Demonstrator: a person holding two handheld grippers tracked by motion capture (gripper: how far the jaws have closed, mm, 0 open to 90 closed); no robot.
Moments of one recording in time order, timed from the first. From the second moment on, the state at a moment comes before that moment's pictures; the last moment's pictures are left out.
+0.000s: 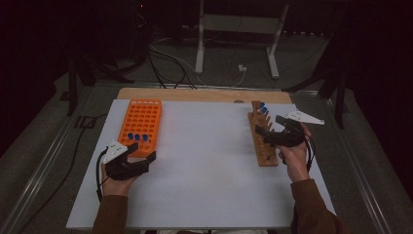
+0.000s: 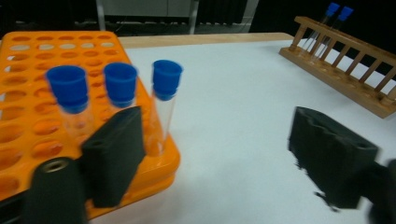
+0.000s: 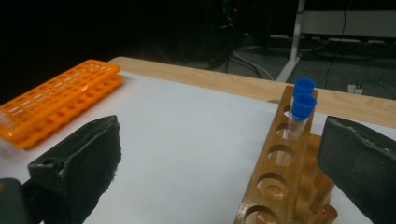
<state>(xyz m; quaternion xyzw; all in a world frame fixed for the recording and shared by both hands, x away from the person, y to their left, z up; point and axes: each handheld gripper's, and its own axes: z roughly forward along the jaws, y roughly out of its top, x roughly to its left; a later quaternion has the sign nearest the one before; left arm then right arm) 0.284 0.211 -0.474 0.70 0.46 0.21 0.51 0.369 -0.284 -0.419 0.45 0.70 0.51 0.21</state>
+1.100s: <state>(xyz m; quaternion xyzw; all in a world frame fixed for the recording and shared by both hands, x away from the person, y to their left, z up) 0.288 0.197 -0.478 0.71 0.46 0.20 0.49 0.445 -0.288 -0.443 0.48 0.73 0.43 0.24</state>
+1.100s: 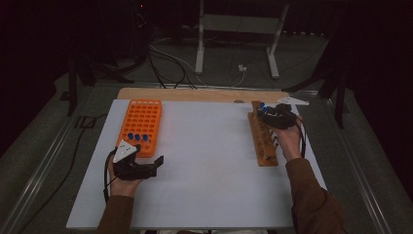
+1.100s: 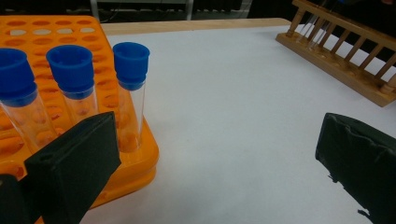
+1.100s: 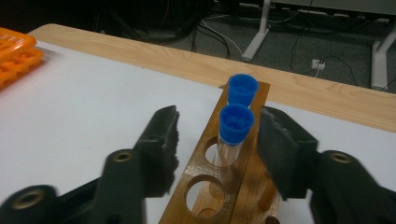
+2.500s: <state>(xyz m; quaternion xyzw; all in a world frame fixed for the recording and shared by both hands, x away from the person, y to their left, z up) 0.288 0.194 -0.480 0.71 0.46 0.20 0.49 0.441 -0.286 -0.436 0.48 0.72 0.42 0.27</state>
